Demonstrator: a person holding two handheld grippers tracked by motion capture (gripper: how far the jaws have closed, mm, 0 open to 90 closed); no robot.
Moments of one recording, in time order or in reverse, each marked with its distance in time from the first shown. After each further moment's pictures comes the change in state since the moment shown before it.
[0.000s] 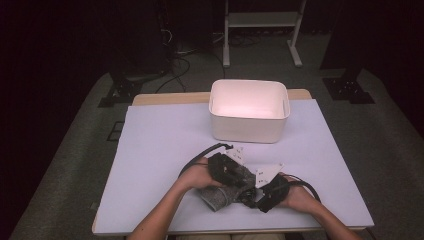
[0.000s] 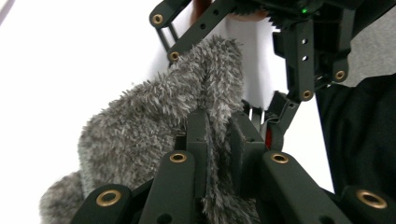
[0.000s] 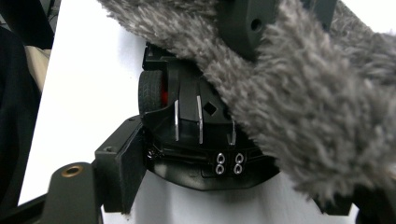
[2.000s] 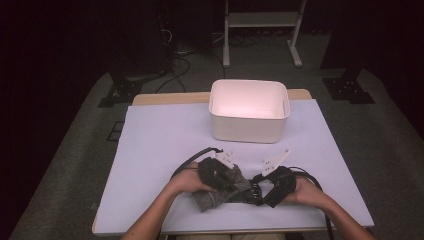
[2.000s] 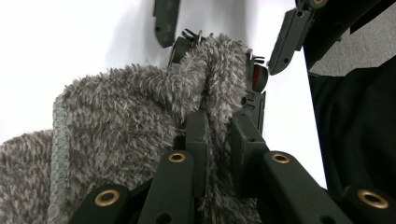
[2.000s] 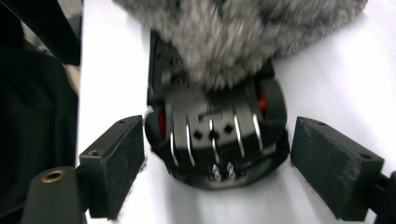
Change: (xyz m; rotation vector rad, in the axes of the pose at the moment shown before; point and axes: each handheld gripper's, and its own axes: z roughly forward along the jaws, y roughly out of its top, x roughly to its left) left arm -0.003 -0.029 -0.009 0.003 -0.018 -0.044; right arm -0.020 0.001 -0.022 0.043 0.114 0.181
